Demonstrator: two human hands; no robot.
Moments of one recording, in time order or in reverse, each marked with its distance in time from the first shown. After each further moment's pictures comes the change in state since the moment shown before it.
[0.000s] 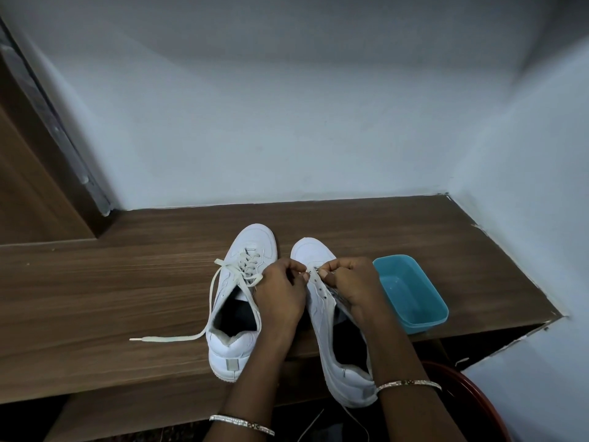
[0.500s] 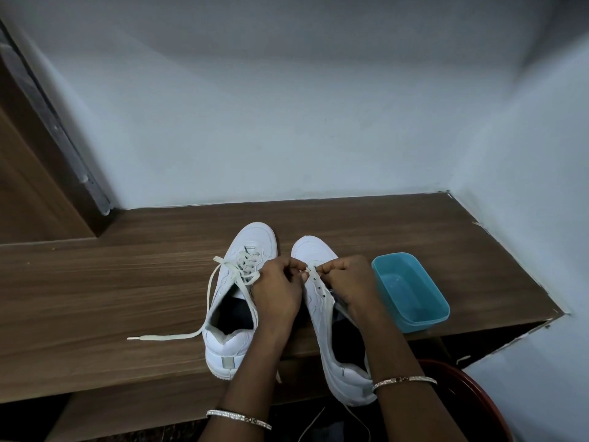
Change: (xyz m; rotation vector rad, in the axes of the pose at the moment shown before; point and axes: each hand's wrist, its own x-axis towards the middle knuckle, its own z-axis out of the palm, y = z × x) left_hand 0.005 -0.002 -0.004 -0.050 -0.043 -0.009; right_hand -0.001 0.000 0.005 -0.117 -0.005 -0.020
